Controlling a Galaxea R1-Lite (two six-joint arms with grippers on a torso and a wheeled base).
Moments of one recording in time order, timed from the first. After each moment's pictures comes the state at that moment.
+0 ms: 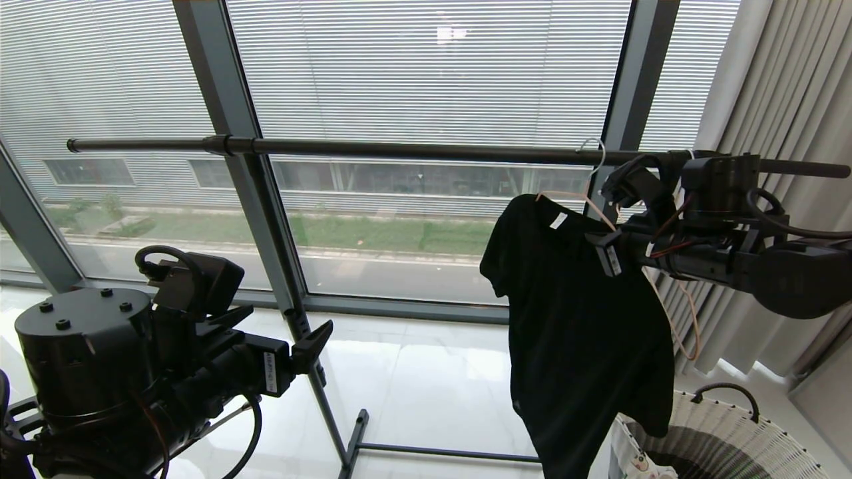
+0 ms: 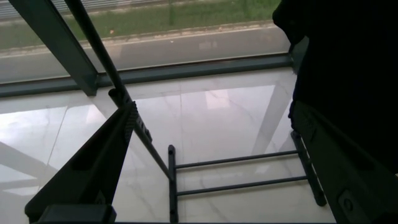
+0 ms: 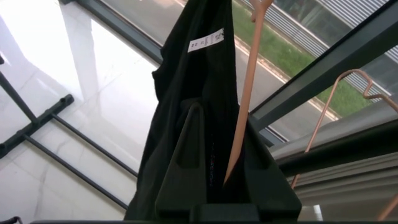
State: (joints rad) left arm -0.46 1.42 -0.36 -0.77 0.24 0.02; right arm 0.39 1.81 -1.12 -0.40 0.02 -0.32
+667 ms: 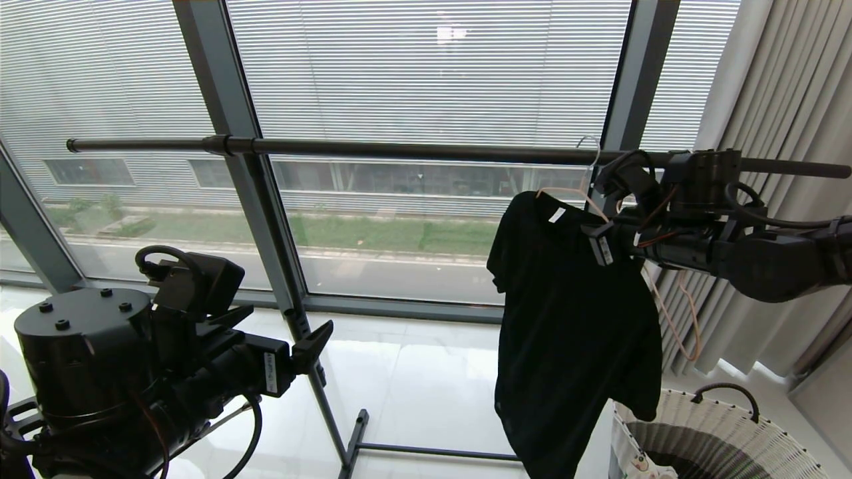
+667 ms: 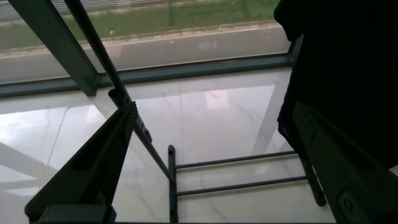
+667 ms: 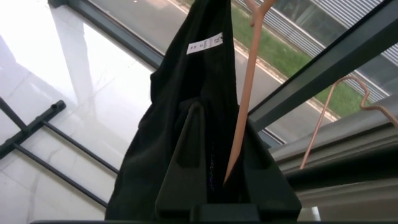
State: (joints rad) left arm -0.47 1.42 -0.36 -0.77 0.24 0.03; right arm 0.37 1.89 -1.22 -0.40 0.02 -0.32
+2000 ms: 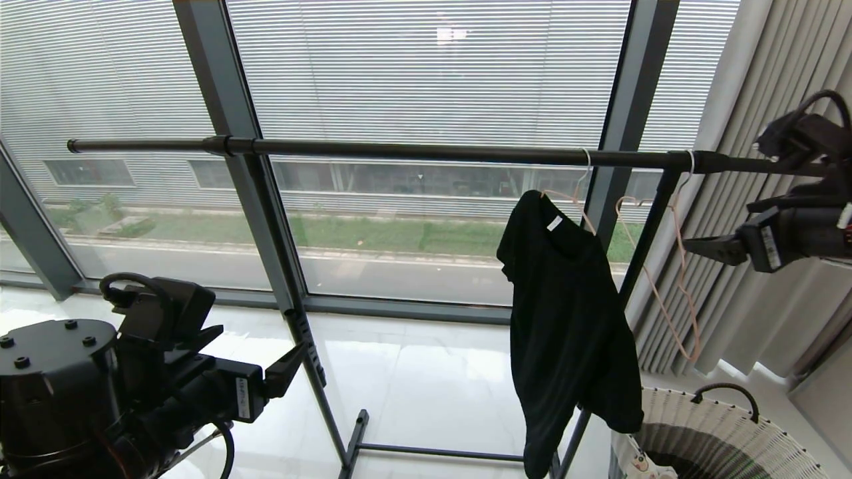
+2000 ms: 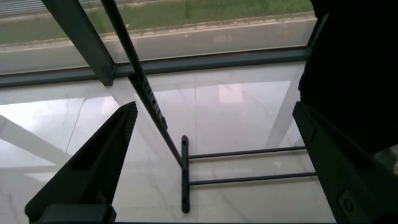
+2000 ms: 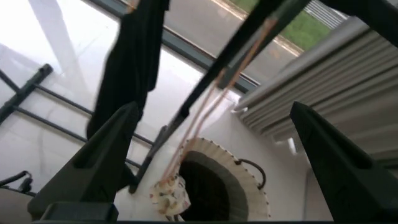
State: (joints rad) left arm -0.45 1.35 -0.27 -0.77 0.30 0.03; right arm 0.20 1.41 -1.15 0.15 0.03 -0.32
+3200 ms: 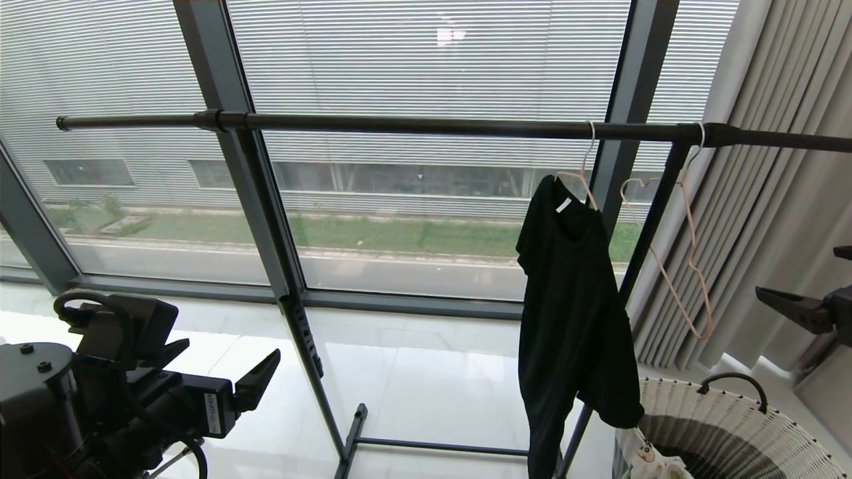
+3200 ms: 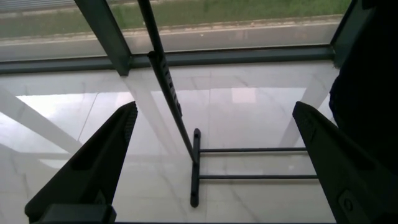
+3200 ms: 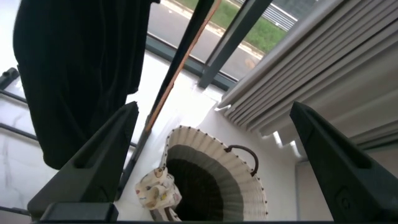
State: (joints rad) left arm -0.41 1.28 -0.20 -0.77 0.34 0.03; right arm 0.05 1.14 -0.73 -0.11 0.09 -0.37
